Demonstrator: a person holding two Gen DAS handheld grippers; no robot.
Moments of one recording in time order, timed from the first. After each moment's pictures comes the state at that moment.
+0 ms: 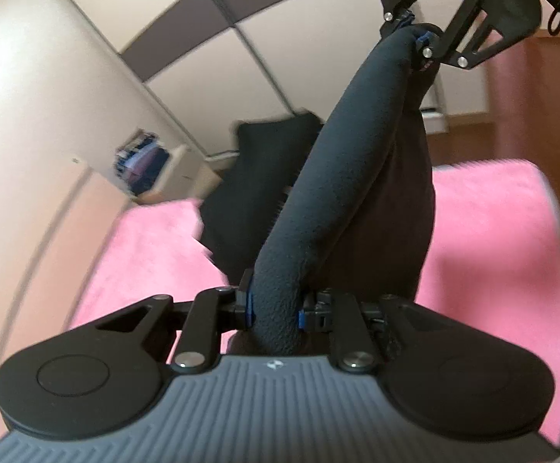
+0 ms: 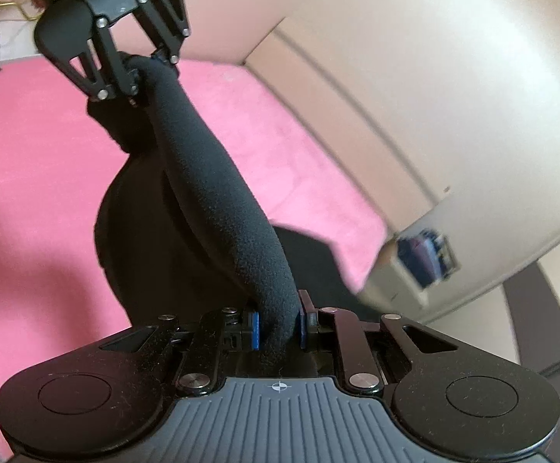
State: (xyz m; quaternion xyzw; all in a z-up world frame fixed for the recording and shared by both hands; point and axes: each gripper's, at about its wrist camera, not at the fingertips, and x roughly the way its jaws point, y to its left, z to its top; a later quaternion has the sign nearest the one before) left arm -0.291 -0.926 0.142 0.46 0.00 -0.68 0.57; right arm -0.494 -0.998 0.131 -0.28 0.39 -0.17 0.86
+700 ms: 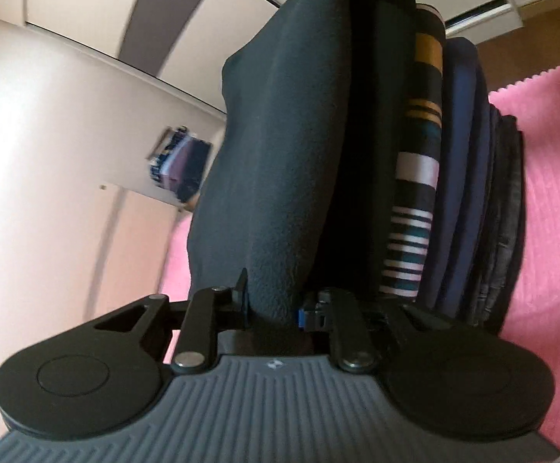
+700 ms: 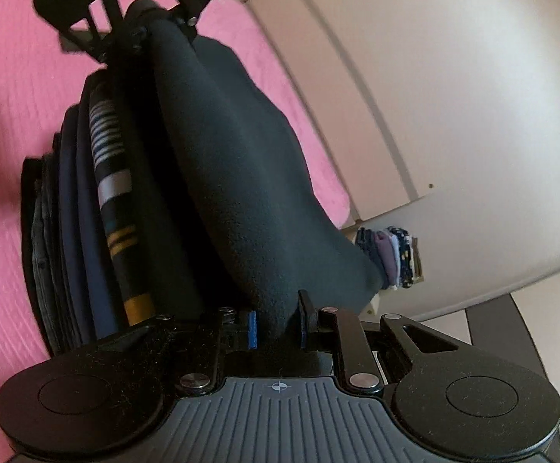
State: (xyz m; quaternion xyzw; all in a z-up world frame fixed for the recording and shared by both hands) left arm -0.312 -1.193 -0.079 0.57 -0.12 -0.58 0.58; right arm -0.463 -1.215 -0.046 -0.40 0.41 -0.19 0.80
